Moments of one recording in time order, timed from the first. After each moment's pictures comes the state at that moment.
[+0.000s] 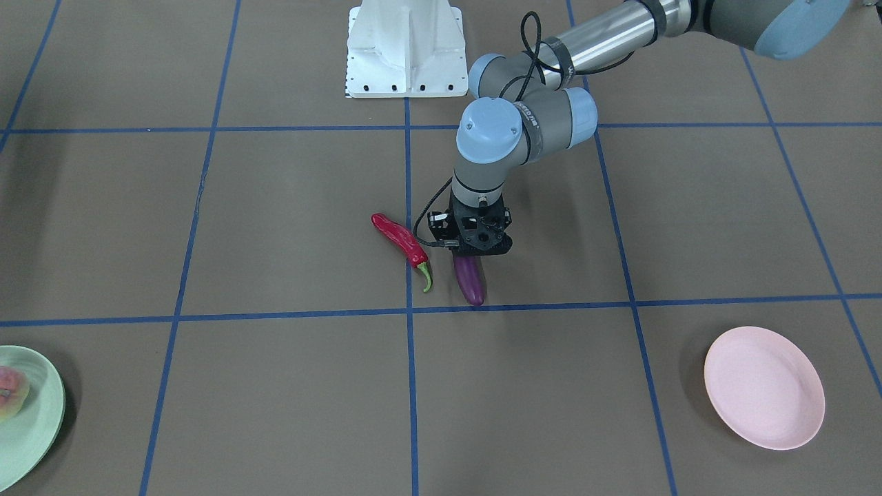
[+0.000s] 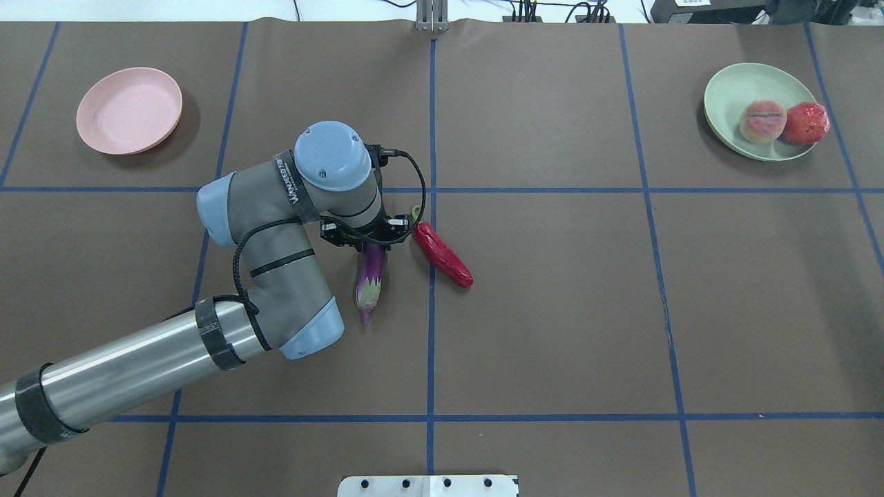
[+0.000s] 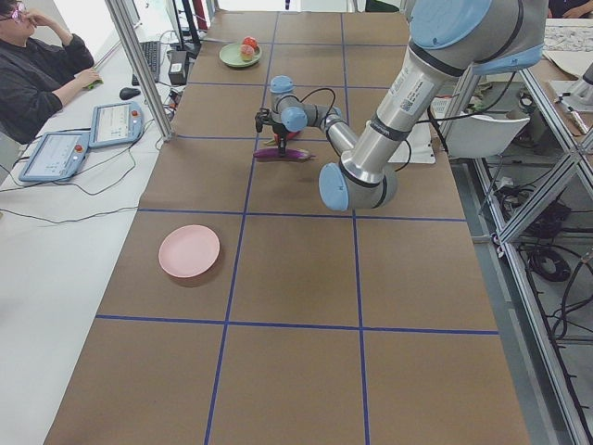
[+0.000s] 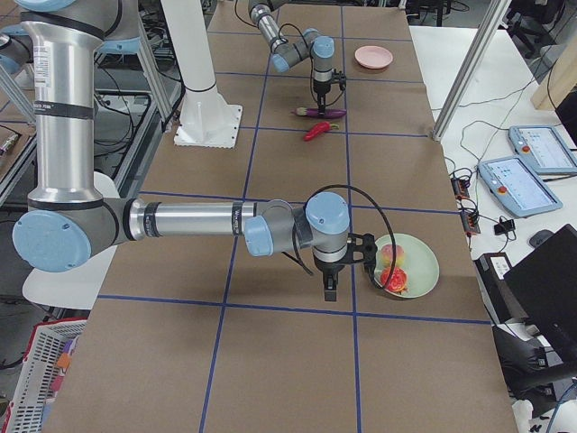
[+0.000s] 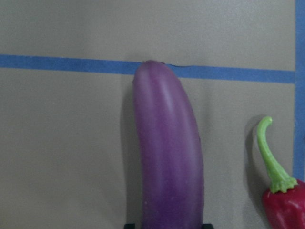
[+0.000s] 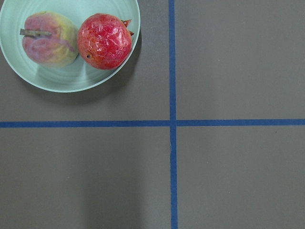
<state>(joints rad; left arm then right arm) -0.57 -2.34 -1.41 -1.73 -1.93 -1.22 1.53 -1.63 1.68 -1.38 2.33 0.21</state>
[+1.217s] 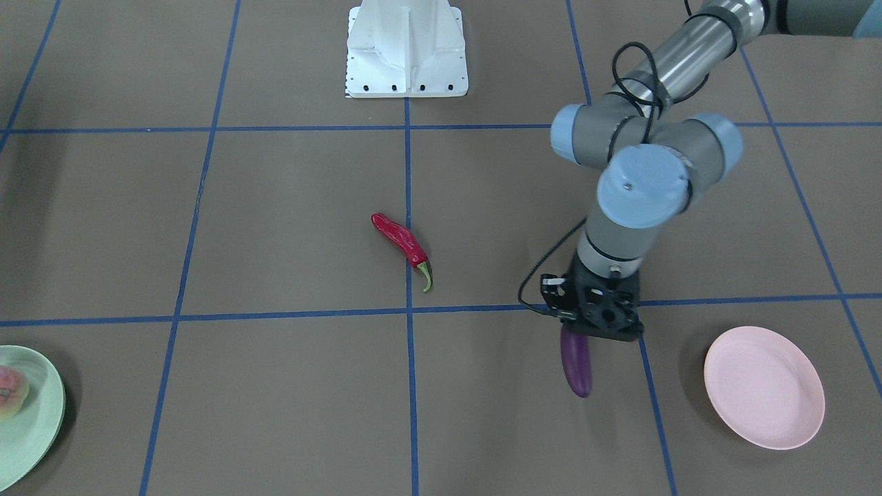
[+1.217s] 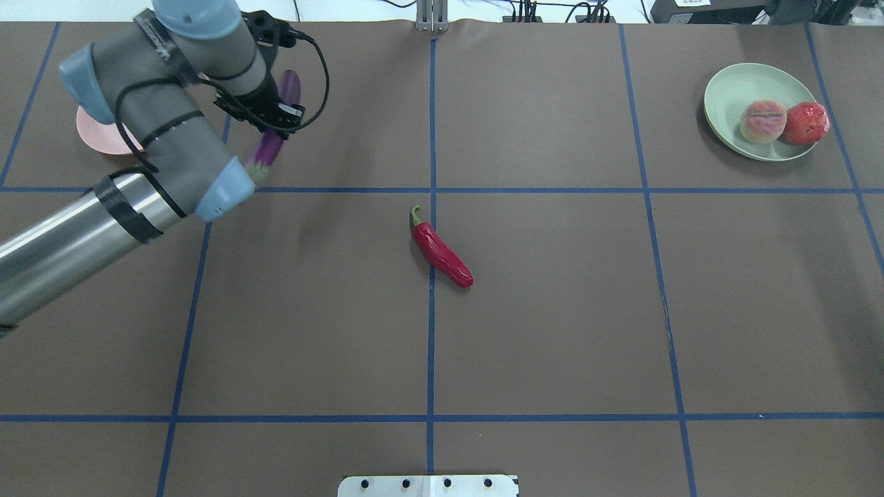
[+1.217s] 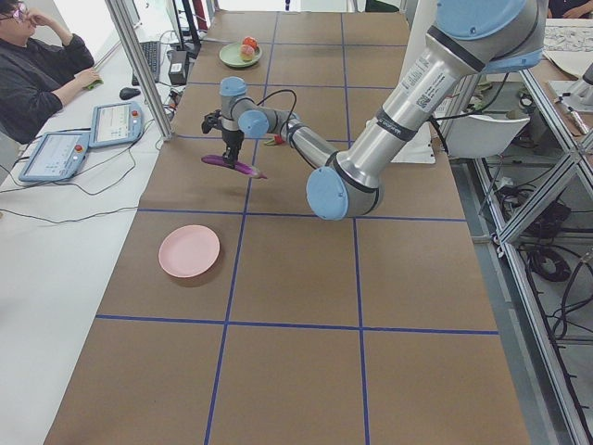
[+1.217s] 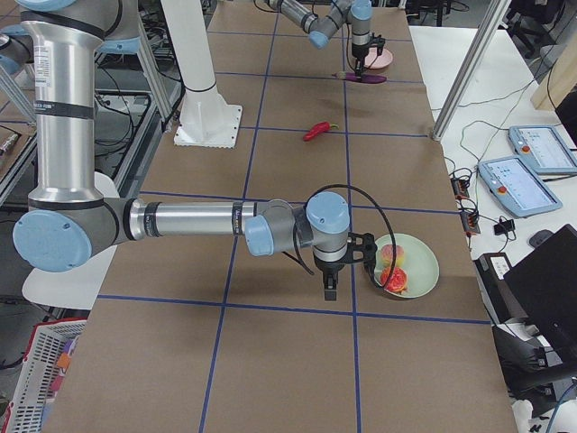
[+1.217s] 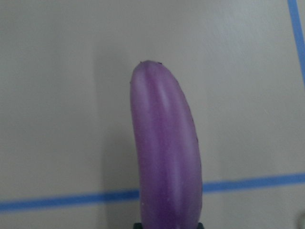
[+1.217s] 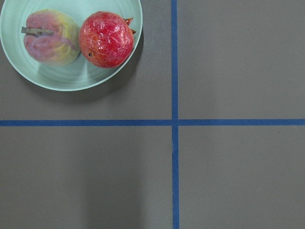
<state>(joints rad) -0.94 -2.29 -1.30 -1.73 -2.02 -0.53 1.52 -1.63 1.68 -1.38 2.33 0.21</state>
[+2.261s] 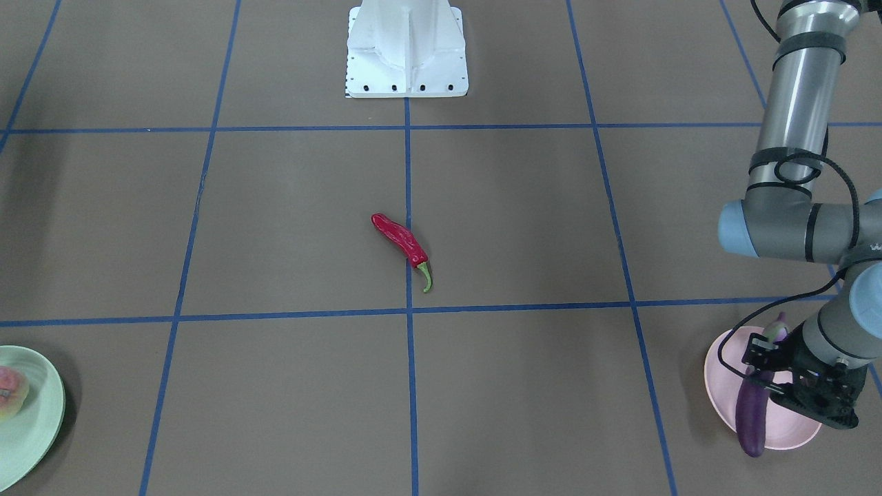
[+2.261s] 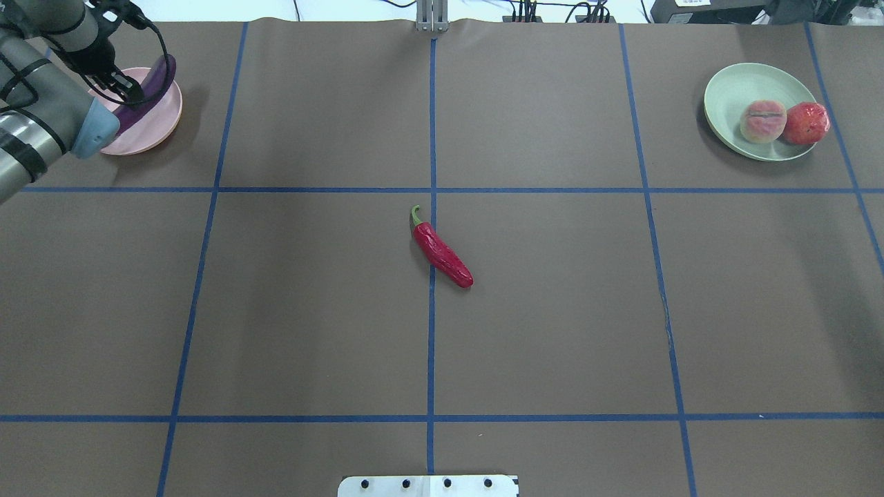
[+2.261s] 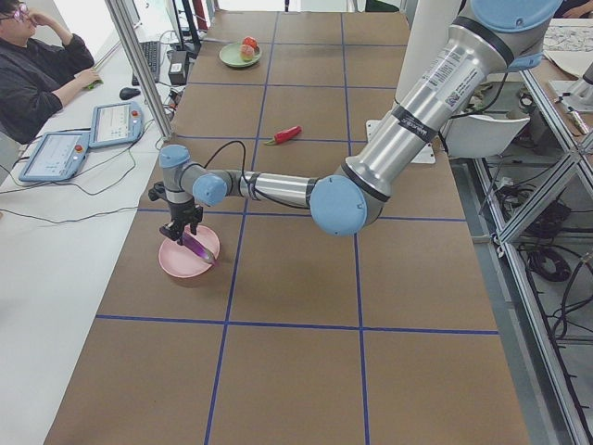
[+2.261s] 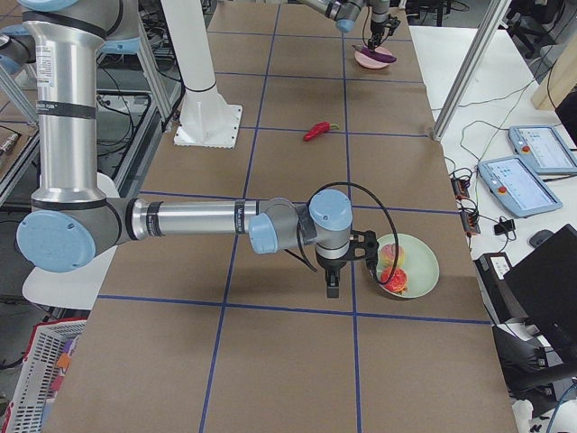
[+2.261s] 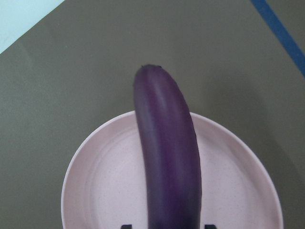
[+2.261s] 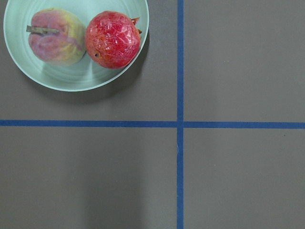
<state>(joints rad) -1.14 -2.22 -0.97 -1.95 -2.04 -0.03 1.51 -1.62 1.68 -1.38 2.33 0.21</state>
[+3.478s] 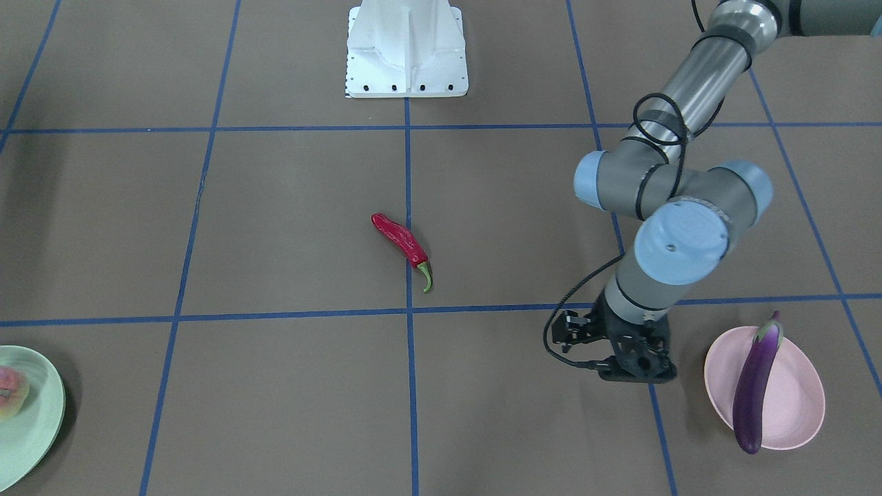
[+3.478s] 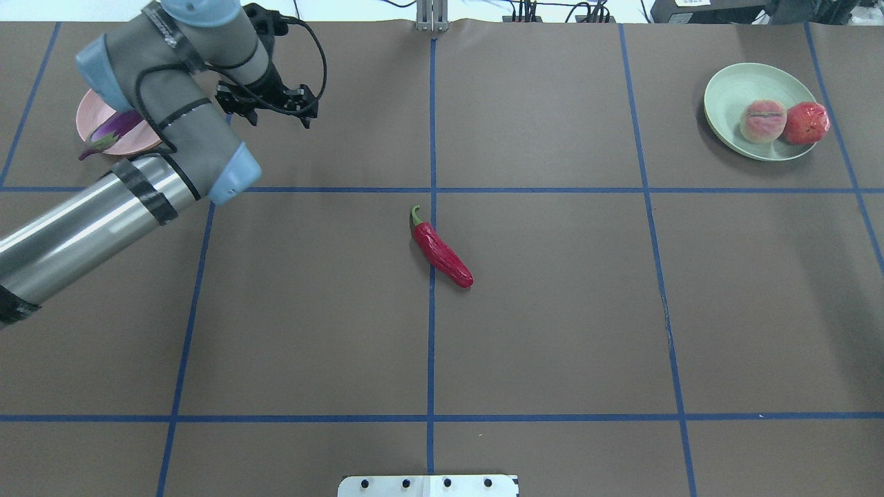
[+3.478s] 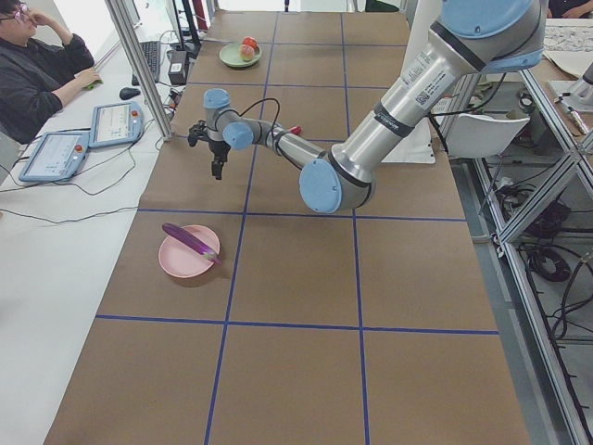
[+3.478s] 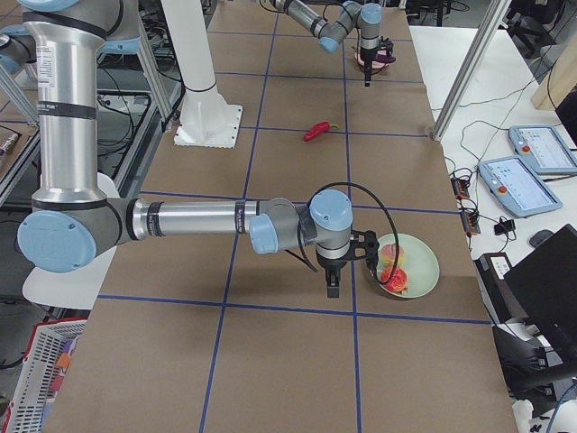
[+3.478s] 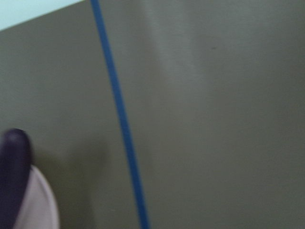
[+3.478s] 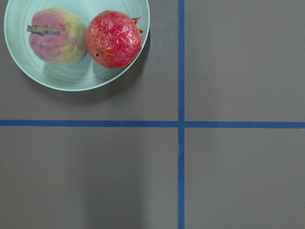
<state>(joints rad) -0.86 -2.37 -1.20 -1.87 -2.05 -0.99 1.51 -1.62 1.68 -1.38 2.33 0.22</state>
